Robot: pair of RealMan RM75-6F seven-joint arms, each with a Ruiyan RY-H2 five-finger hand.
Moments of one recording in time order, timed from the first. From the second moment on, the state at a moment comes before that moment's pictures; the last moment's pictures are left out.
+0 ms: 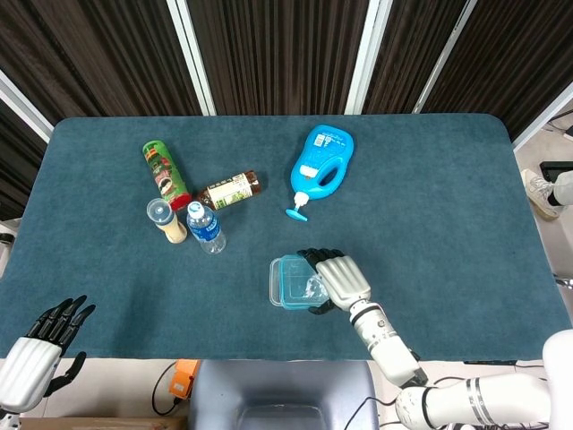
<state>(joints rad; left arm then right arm) -0.04 -1.04 0.12 -1.62 1.82 1.58 0.04 0.83 -1.47 0.13 -1.95 -0.71 1.17 -0.66</state>
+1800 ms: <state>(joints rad) -0.04 -1.03 0.13 -1.61 1.83 1.59 0.02 0.88 -1.57 0.16 -1.87 -0.60 1.19 -0.72</state>
